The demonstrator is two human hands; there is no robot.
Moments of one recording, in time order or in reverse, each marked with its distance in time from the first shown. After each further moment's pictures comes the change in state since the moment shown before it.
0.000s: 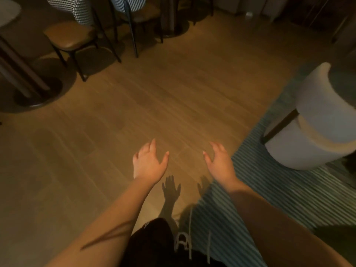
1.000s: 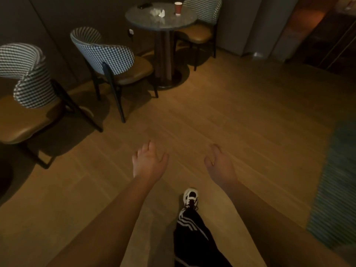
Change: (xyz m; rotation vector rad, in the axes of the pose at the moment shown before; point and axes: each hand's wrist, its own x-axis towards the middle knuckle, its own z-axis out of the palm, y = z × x) left_hand 0.986 0.109 -0.062 0.006 0.065 0.018; right_hand 0.971 -0.111 -0.040 0.000 0.054 -0.049
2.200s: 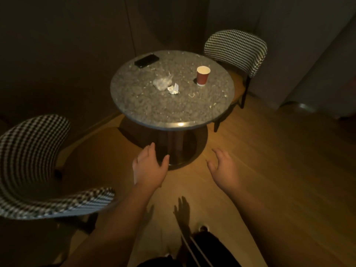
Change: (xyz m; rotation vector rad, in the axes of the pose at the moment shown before) left_hand 1.081 0.080 -0.047 -0.123 0.043 -0.059; right_hand 1.098 -0.115 -0.004 0.032 0.008 -0.021
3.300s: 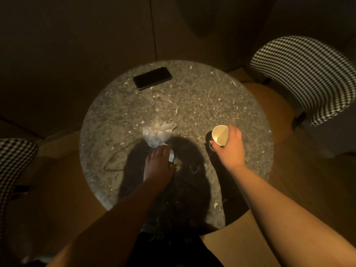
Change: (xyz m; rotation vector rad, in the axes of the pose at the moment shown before) left_hand 0.426 0.082 0.105 0.049 -0.048 -0.136; right_hand 0.550 0.008 0.015 0.025 -0.101 -0.100
